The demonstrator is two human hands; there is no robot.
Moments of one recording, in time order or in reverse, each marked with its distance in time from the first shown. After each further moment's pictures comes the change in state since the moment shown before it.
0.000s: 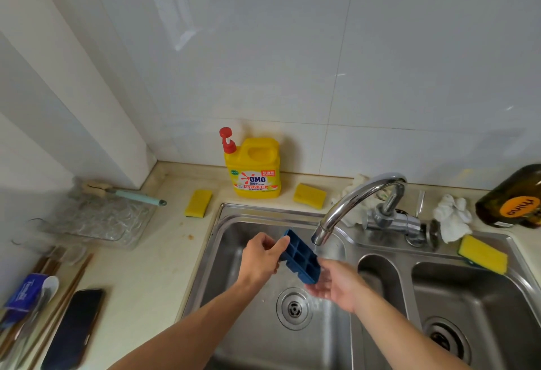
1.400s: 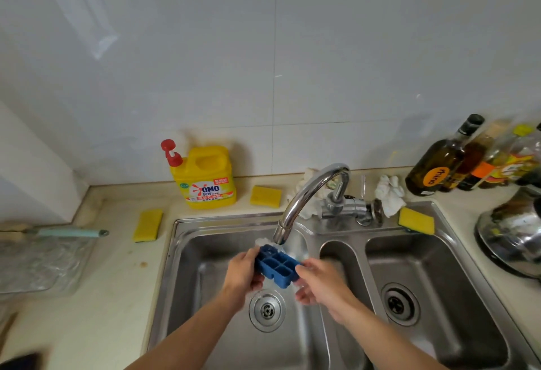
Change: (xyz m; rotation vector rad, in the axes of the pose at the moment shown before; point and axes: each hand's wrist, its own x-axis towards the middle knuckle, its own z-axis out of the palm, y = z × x) left_hand 0.012 -0.014 0.037 -0.238 -0.234 -0.344; right_hand -0.057 0.011 -0.009 -0.311 0.228 -0.235
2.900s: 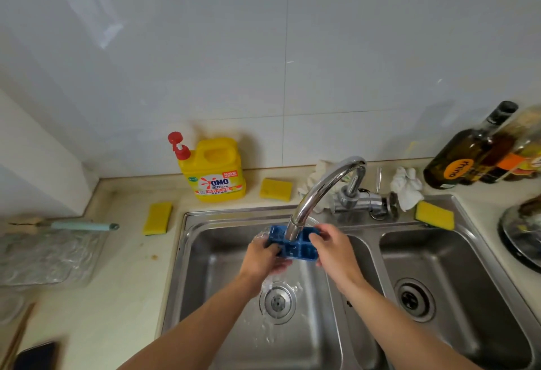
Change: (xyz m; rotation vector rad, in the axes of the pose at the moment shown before) left_hand 0.001 0.020 0.011 0.061 -0.175 0.115; right_hand 0.031 -0.028 0.001 -0.060 0.227 -0.213
